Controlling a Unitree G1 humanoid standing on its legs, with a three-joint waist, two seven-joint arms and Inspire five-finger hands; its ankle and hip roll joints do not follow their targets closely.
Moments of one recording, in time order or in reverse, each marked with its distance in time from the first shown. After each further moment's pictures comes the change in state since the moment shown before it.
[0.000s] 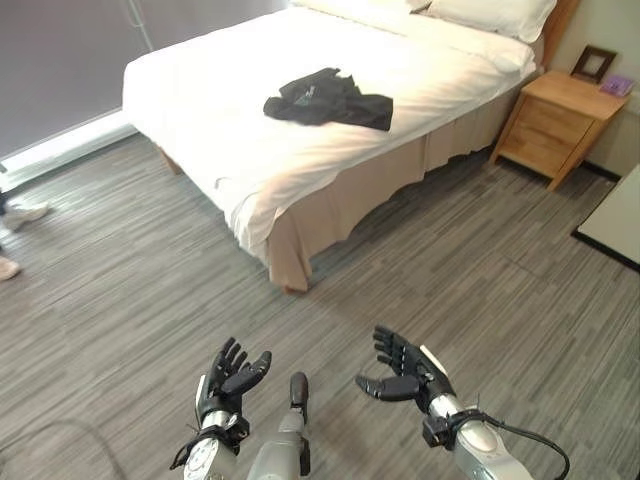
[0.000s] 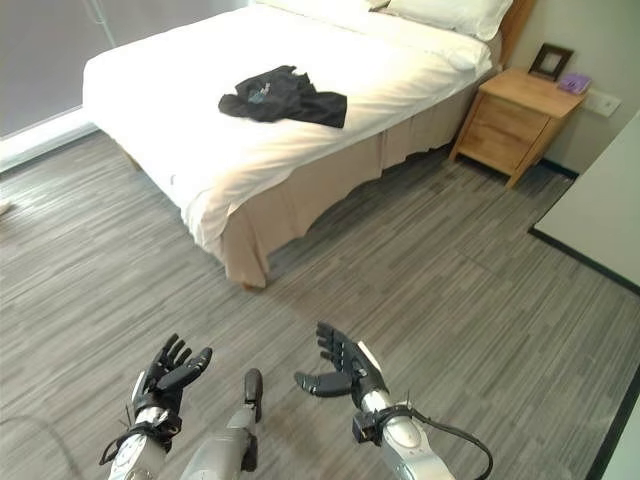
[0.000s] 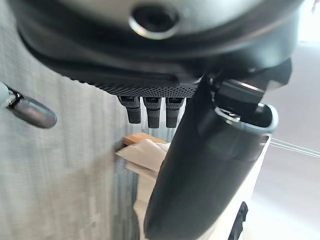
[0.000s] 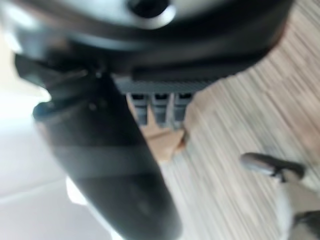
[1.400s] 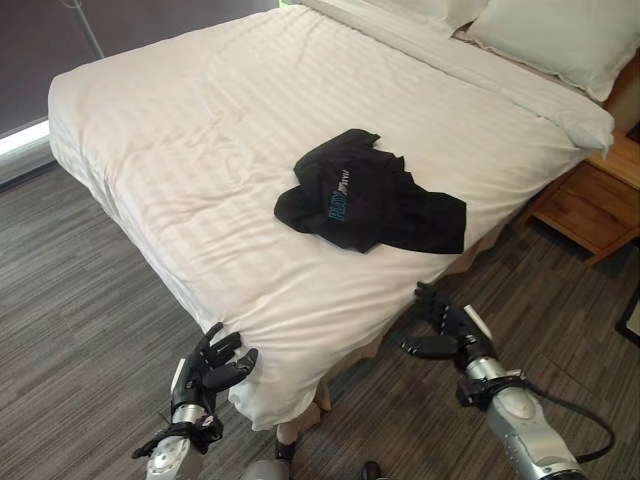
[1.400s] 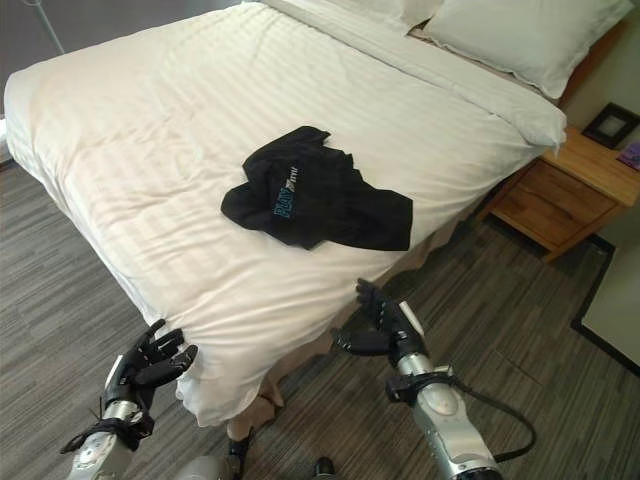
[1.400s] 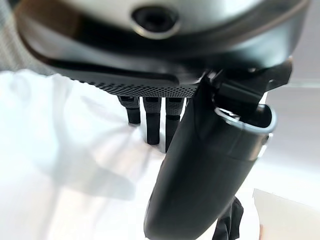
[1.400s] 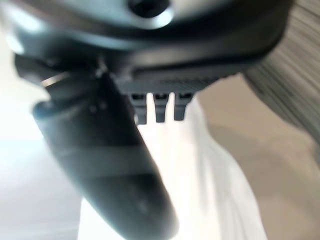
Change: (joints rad) left arm 0.038 0.255 -0.055 -0.155 0.087 0.024 -0.095; right arm -0.321 -0.252 -0.165 -0.002 -0.052 0.016 -0.002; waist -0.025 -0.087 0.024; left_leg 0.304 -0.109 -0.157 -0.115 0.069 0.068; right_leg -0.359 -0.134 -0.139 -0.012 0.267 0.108
